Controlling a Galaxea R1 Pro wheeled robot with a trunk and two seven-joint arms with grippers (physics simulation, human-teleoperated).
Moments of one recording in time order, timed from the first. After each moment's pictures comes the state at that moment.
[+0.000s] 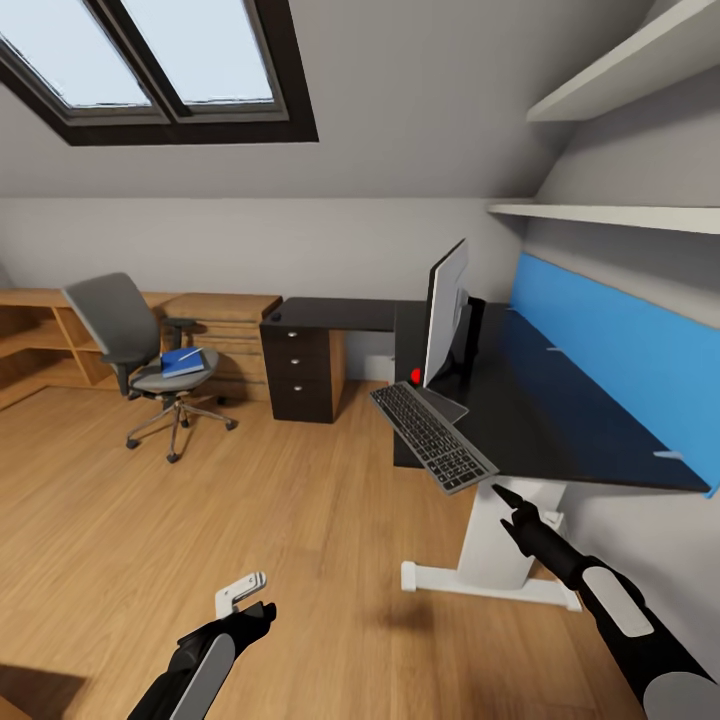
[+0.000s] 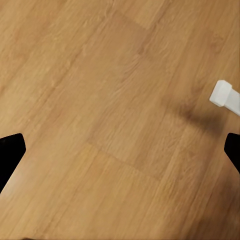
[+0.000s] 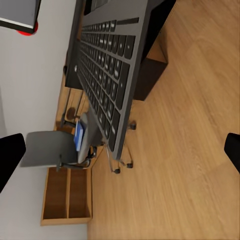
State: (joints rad) left arm -0.26 0.01 -0.17 -1.06 0.67 0.45 0.45; right arm -0.52 -0.25 -0.05 -0.72 -1.25 0.42 0.38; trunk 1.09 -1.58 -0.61
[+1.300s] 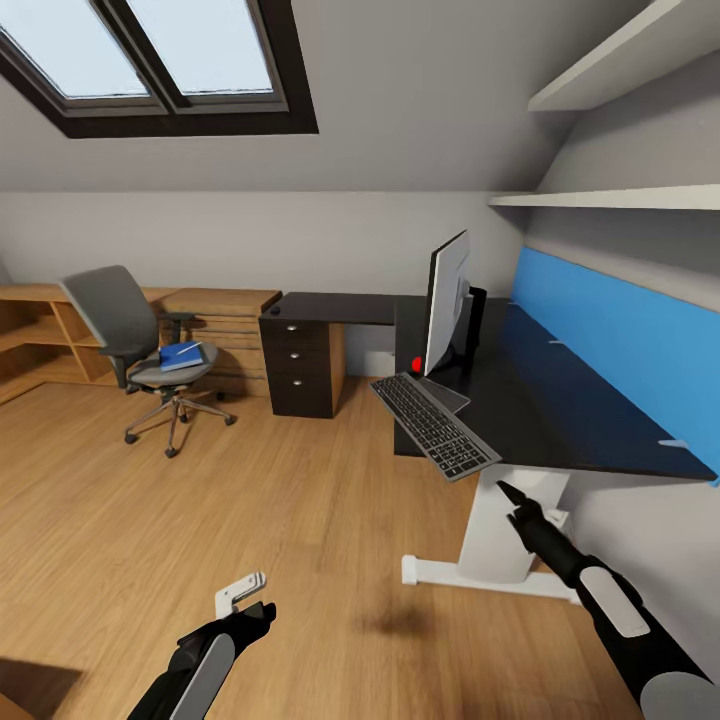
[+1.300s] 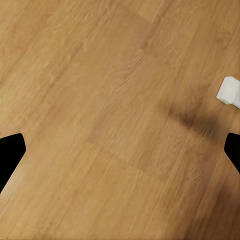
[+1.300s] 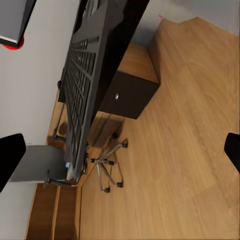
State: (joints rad) left arm -0.26 0.01 -0.16 -1.06 0.67 0.45 0.45; right arm -0.52 -0.24 -0.05 -0.72 -1.23 0.32 0.38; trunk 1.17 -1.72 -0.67
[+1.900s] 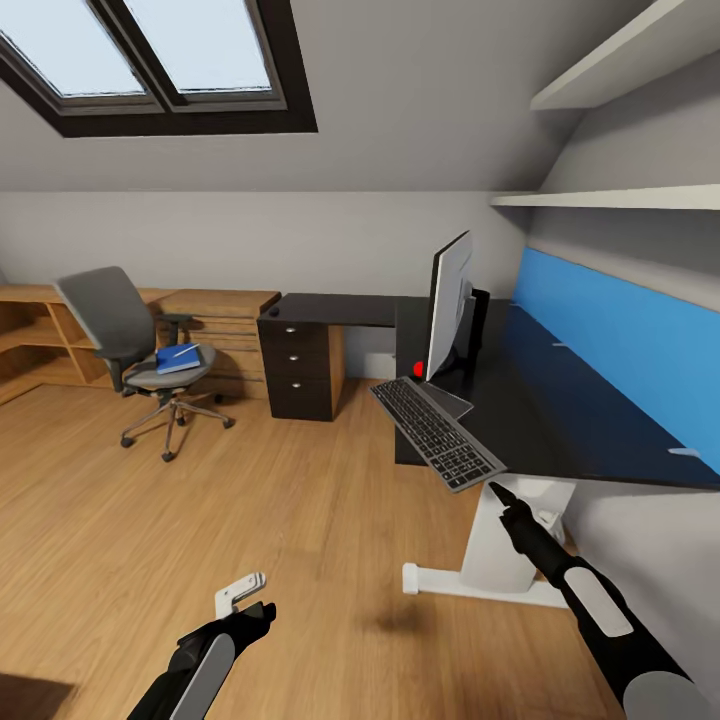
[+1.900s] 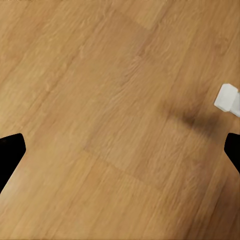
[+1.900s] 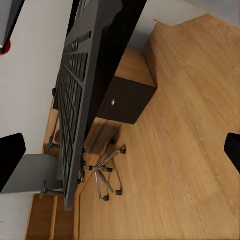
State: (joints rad) left arm -0.26 0.01 -0.16 -1.06 0.67 0.45 0.45; right arm -0.52 -0.19 -0.05 -0.72 -1.24 0.27 0.33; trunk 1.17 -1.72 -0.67
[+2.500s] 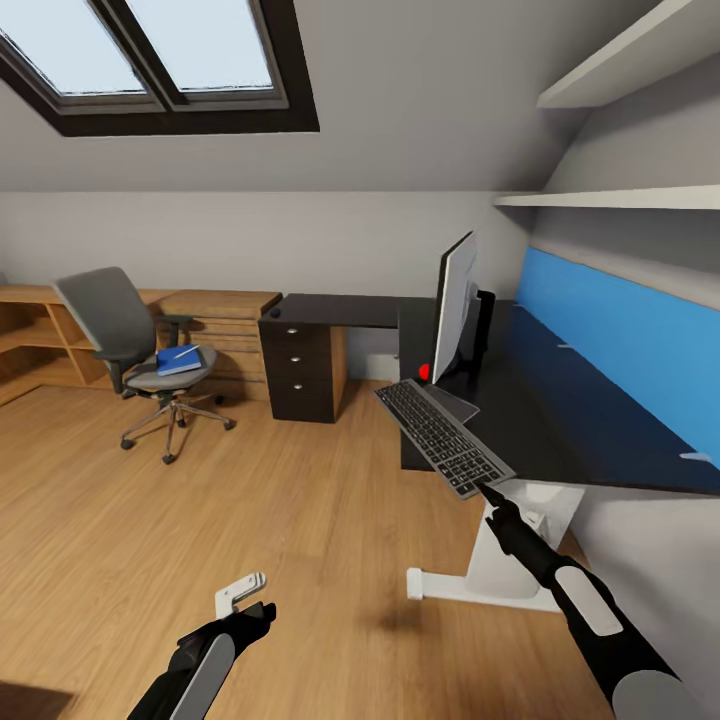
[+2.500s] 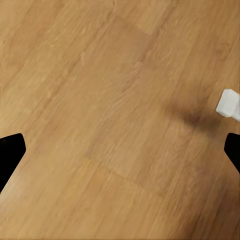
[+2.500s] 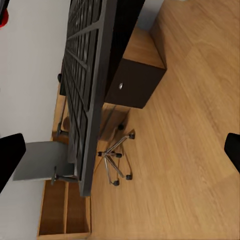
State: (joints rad) left arm -0.26 0.01 -0.17 -1.06 0.67 0.45 0.45; right arm -0.52 -0.17 -0.05 -0.72 -1.24 0.33 0.34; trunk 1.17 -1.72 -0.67
